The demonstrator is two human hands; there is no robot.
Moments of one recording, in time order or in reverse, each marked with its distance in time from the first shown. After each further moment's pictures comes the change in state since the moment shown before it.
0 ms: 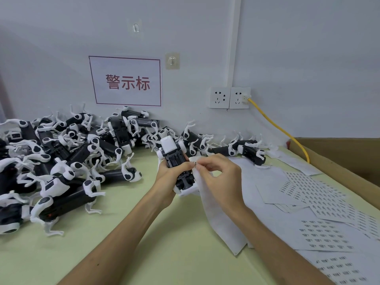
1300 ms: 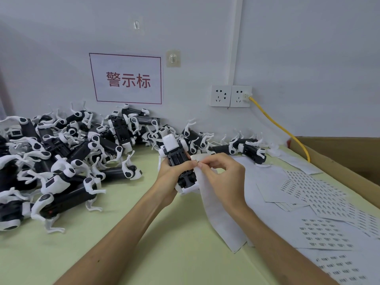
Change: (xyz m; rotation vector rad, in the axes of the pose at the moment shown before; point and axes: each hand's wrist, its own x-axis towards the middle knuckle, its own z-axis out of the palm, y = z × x) left_hand -0.001 -0.002 0.000 -0.040 -0.037 0.021; right_hand -0.001 -0.006 -0.003 0.003 0.045 0.082
